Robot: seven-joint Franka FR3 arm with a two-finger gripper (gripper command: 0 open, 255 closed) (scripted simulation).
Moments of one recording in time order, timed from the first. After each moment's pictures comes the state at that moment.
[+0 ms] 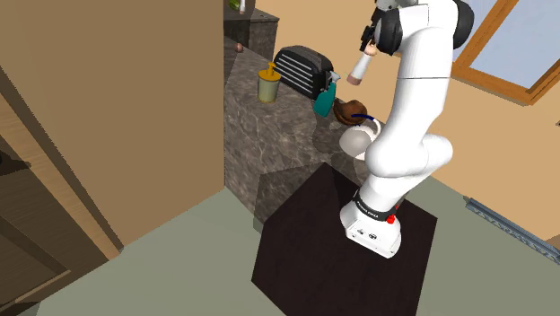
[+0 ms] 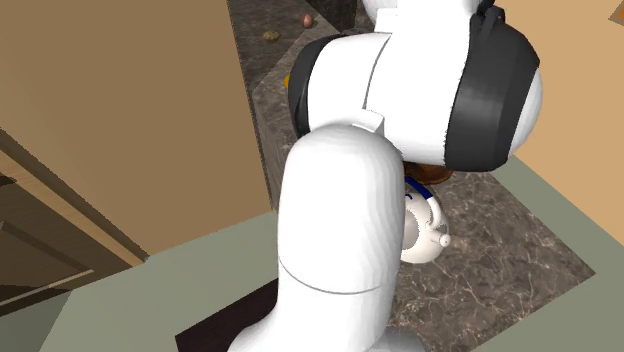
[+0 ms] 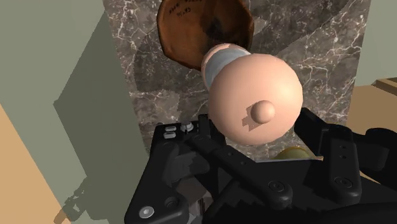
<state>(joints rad) -0.57 0.48 -0.64 -1.17 0.34 1.59 -0.97</state>
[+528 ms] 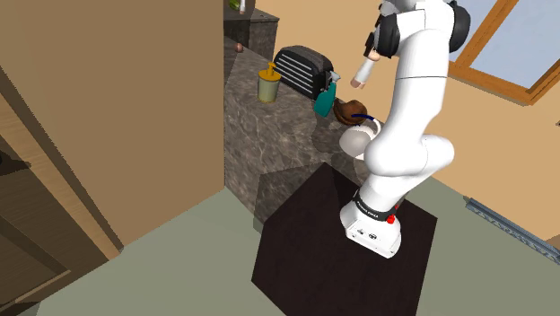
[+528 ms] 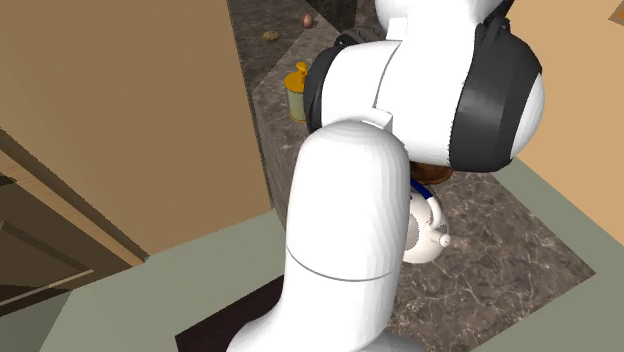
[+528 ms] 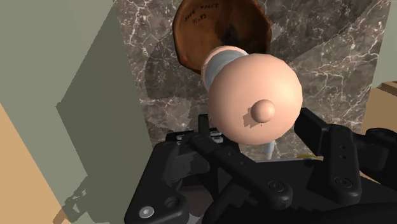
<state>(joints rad) -0.63 0.53 -0.64 -1.14 0.37 1.61 -1.03</state>
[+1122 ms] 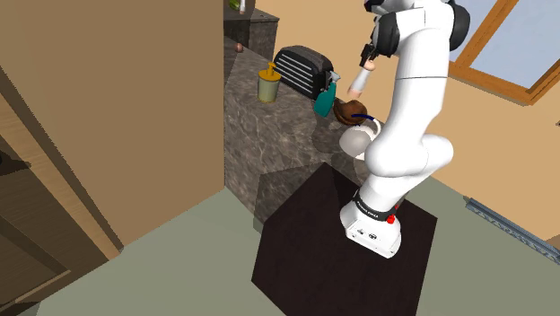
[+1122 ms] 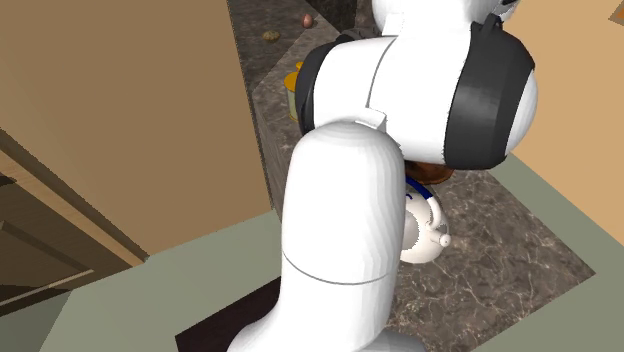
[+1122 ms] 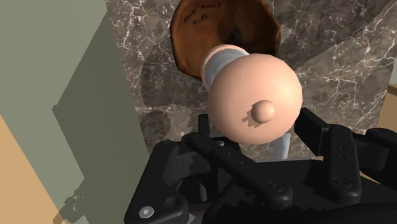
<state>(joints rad) -0.59 0.52 -0.64 -1.30 0.37 1.74 -1.05</state>
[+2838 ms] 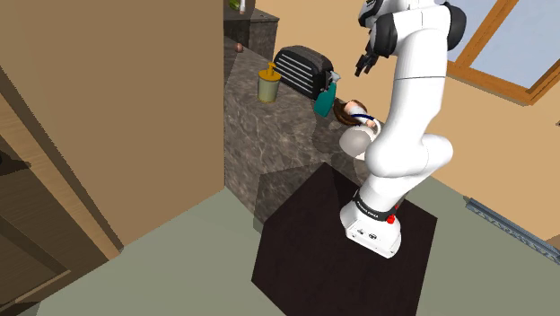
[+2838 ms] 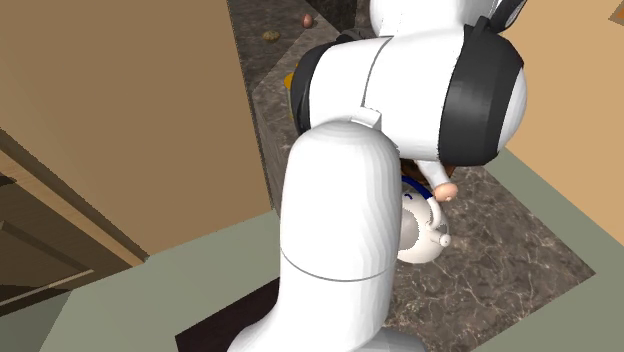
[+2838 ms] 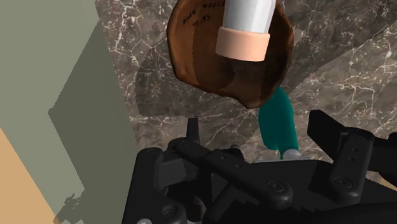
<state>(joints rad) -0.57 0.53 -0.63 -1.42 0.38 1.87 -1.07</state>
